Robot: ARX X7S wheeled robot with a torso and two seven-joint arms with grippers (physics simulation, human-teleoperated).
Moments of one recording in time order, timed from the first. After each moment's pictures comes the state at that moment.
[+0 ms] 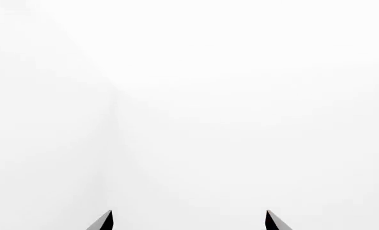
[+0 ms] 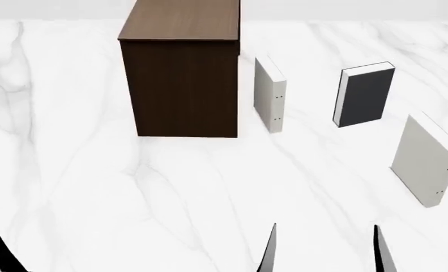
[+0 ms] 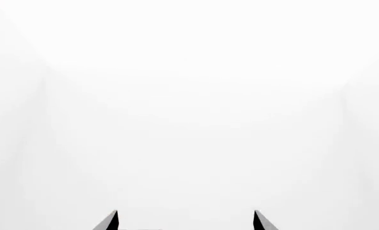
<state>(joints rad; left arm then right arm) 0.10 -0.09 0.04 0.20 0.13 0.67 -0.34 -0.07 0.11 -0.10 -0.16 -0.09 -0.69 0.19</state>
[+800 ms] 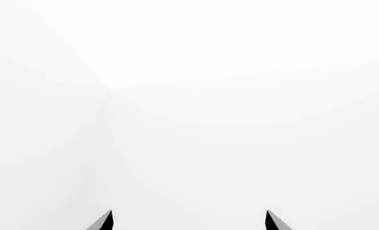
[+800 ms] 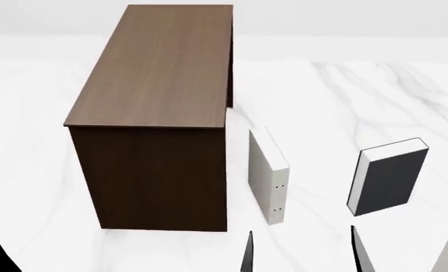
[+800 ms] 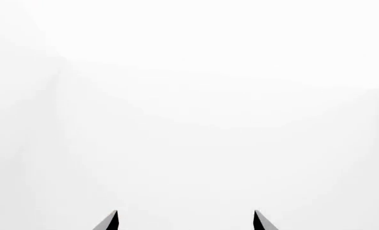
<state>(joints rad) 0.10 -0.14 0.09 0.20 0.16 0.71 -0.42 -0.07 0.16 -0.16 -0.16 -0.14 -0.71 0.22</state>
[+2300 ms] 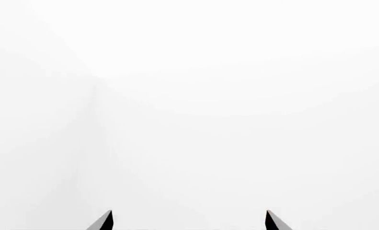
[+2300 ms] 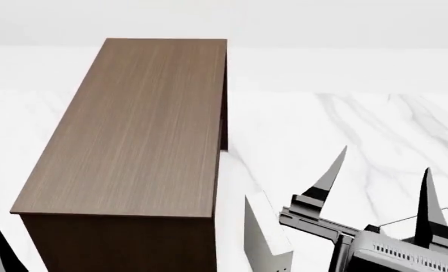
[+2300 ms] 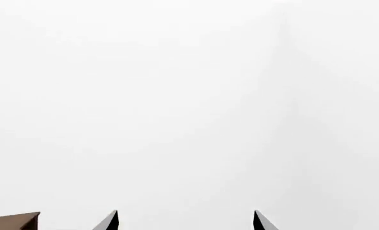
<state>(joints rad) 0.08 -0.20 0.16 0.13 0.16 0.73 -0.49 0.23 0.12 -0.08 -0.12 0.00 -0.14 0.42</state>
